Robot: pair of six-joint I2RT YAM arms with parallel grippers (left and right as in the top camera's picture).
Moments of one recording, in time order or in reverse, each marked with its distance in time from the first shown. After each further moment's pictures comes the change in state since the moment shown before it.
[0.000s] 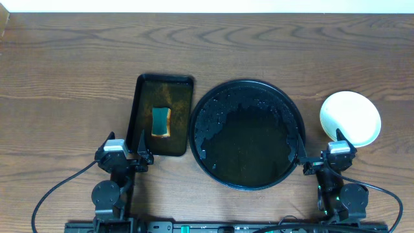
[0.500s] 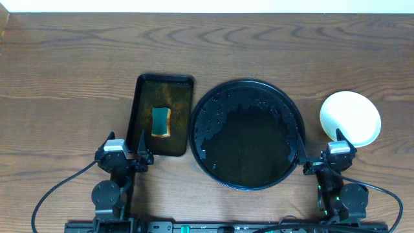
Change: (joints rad) left arm 0.000 0.000 0.000 0.000 0.000 0.000; right arm 0.000 0.000 0.000 0.000 0.000 0.000
